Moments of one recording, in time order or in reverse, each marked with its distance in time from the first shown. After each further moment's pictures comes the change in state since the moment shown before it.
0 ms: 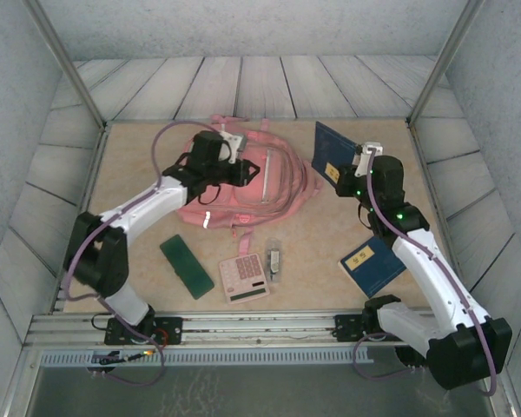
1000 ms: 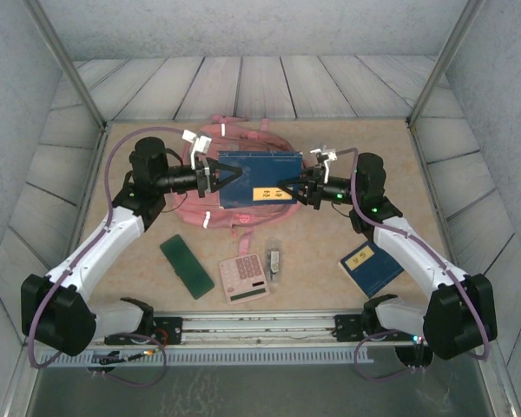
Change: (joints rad) left arm 0.178 -0.436 -0.274 0.307 0.672 -0.170; right arm 0.080 0.187 -0.098 0.625 -1.019 0.108
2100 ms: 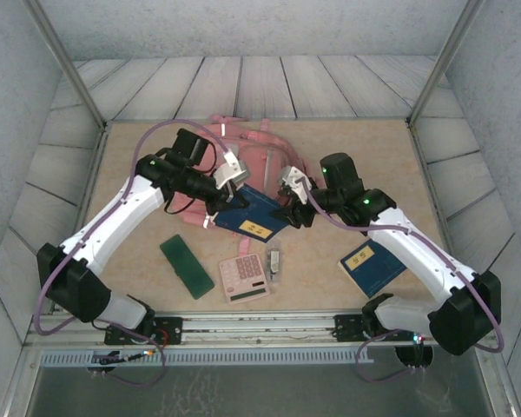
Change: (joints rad) left arm -0.144 0.207 0.394 -1.014 -0.245 0.898; right arm 0.189 0.014 0.231 -0.780 0.436 -0.755
